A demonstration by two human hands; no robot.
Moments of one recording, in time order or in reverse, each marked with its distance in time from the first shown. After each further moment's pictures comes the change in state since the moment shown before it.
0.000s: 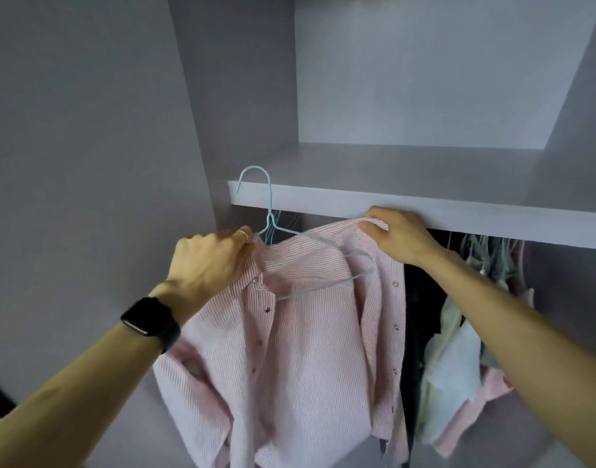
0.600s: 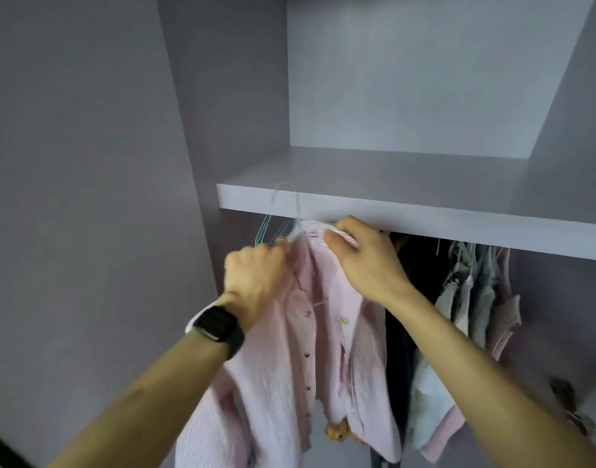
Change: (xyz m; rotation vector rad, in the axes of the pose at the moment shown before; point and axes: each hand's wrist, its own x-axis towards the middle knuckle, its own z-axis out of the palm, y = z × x) left_hand 0.030 0.084 0.028 -0.022 -0.109 -0.149; right_hand -0.046 -0.092 0.008 0.246 0.105 0.146
